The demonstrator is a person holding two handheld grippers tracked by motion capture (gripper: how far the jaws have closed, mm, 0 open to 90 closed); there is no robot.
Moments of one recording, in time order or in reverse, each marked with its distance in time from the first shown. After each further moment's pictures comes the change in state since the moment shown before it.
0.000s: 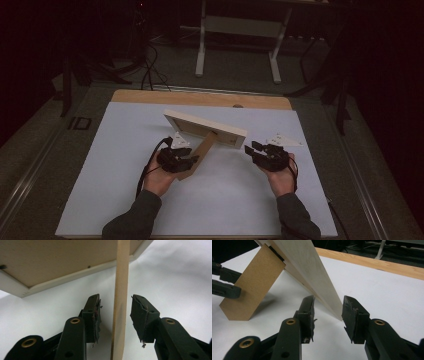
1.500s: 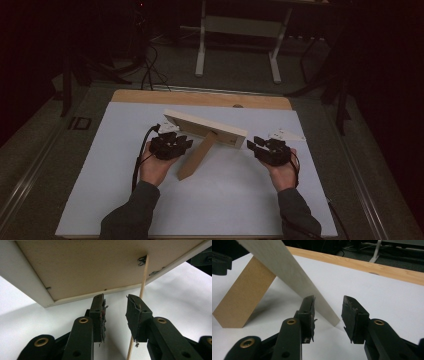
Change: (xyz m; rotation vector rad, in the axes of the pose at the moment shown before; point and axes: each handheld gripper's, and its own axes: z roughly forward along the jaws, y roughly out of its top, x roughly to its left) left arm 0.023 0.023 -0.019 -0.088 0.019 -0.140; right arm -0.009 0.011 0.002 -0.008 -0.019 0.015
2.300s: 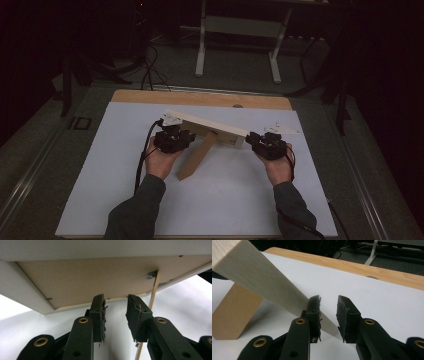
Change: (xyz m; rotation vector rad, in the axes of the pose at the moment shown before) left arm 0.004 0.014 0.015 -0.014 0.021 -0.046; right arm 0.002 0.014 0.014 0.002 -0.024 0.015
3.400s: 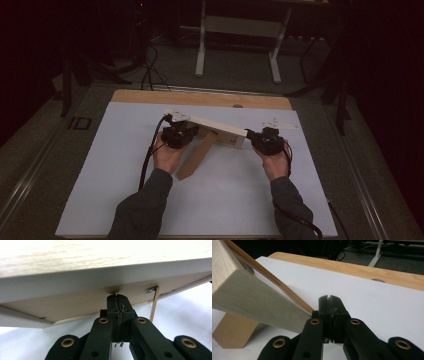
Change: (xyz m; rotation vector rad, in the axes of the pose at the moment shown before) left arm -0.009 0.015 0.013 -0.006 0.027 0.031; right arm -0.001 0.010 0.010 -0.006 0.035 0.039
